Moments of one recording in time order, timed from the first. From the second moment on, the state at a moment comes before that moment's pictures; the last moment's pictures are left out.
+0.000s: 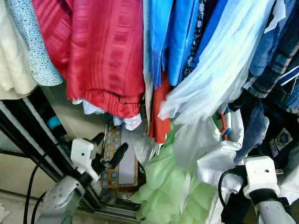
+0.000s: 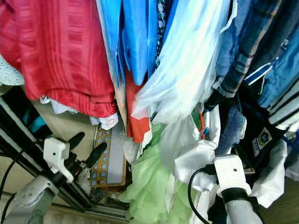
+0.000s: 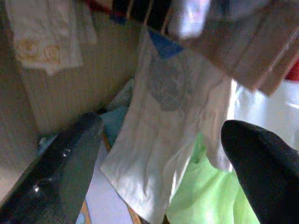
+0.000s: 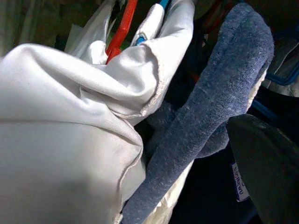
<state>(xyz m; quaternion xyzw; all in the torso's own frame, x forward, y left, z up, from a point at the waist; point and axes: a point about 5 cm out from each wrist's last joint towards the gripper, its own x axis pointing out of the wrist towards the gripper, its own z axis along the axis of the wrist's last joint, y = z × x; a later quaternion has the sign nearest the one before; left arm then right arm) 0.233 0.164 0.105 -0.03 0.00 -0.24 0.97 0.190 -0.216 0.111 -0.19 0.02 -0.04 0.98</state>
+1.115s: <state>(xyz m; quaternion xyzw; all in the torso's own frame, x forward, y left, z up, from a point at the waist) 0.245 0.144 0.121 -0.03 -0.01 -0.24 0.97 0.122 -0.234 0.084 -0.22 0.15 -0.06 0.96</state>
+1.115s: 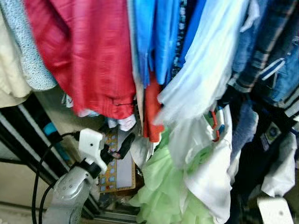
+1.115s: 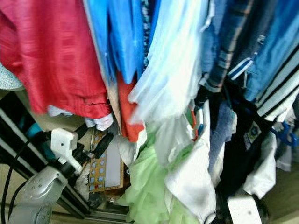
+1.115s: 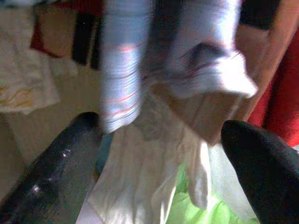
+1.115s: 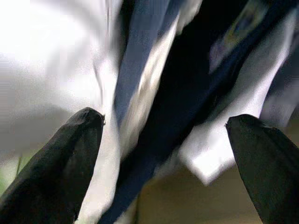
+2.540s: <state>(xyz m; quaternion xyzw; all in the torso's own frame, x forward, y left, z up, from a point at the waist) 0.232 0.155 0.107 0.01 -0.01 -0.17 0.99 0.190 -0.191 0.127 -0.20 0.04 -0.01 0.98</state>
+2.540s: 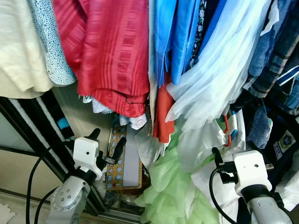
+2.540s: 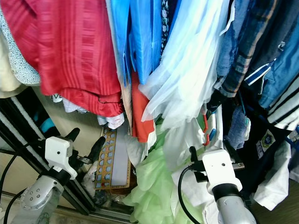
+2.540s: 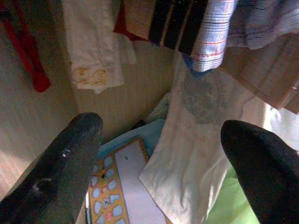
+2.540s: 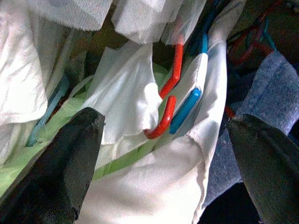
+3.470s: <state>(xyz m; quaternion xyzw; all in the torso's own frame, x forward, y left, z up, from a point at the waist) 0.236 0.150 0.111 0.01 -0.02 -0.17 0.98 0.189 -0.189 0.124 -0.20 0.05 -0.01 0.98</state>
